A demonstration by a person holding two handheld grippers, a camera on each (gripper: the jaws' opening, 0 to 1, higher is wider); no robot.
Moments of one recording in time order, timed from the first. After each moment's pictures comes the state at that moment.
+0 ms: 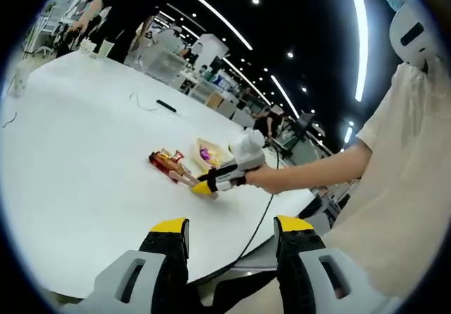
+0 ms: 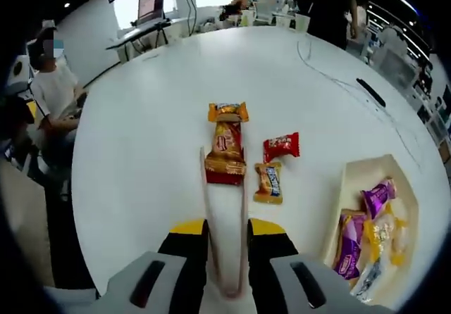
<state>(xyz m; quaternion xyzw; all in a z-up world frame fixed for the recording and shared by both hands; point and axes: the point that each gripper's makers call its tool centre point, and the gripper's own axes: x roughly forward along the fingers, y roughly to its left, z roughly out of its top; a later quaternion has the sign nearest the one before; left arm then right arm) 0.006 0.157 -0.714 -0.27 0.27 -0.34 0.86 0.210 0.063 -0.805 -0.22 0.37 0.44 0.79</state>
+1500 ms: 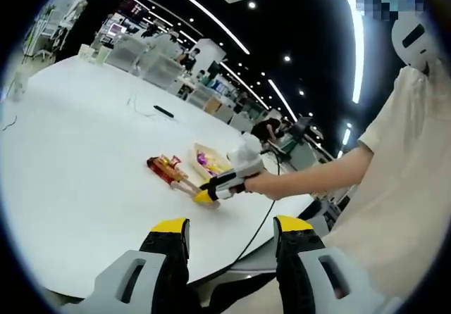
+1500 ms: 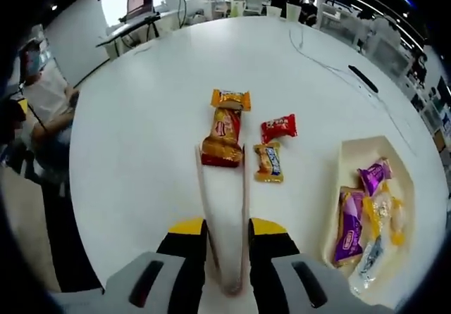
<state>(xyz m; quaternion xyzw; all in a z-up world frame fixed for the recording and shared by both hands) 0.011 0.140 -0.699 -0.25 0.26 -0.38 0.85 0.170 0.009 -0.854 -0.17 0.45 0.40 0.78</state>
